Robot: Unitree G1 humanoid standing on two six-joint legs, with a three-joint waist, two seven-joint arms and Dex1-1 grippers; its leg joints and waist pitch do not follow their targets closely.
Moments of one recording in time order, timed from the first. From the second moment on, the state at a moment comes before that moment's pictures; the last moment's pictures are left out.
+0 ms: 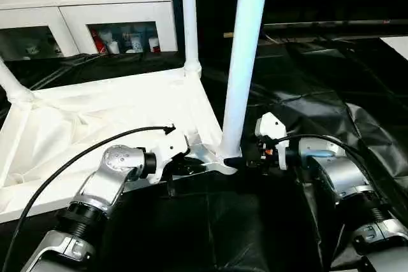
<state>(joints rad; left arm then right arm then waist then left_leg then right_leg) -0.45 0.36 -0.26 0.41 -0.03 0.12 -1.09 -0.54 -0.37 0.21 0.53 0.12 0.06 1.14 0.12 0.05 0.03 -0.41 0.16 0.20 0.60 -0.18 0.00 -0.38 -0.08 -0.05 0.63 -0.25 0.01</state>
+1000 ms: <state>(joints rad) -0.63 0.12 -0.24 0.69 0.08 0.18 -0.65 -0.57 -0.08 0.04 0.71 0.05 0.06 0.45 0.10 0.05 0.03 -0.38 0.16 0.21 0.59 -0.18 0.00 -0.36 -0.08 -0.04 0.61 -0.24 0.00</state>
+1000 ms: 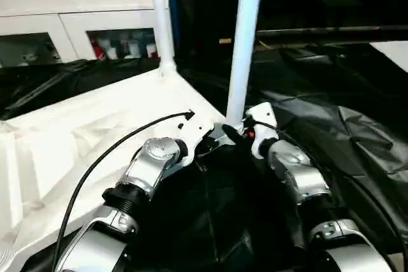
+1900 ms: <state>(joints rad) -0.47 0.36 -0.26 0.44 -0.04 0.15 -1.11 -0.54 -0.34 0.18 0.59 0.12 0.08 1.14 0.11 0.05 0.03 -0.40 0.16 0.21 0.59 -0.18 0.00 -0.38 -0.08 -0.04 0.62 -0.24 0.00</state>
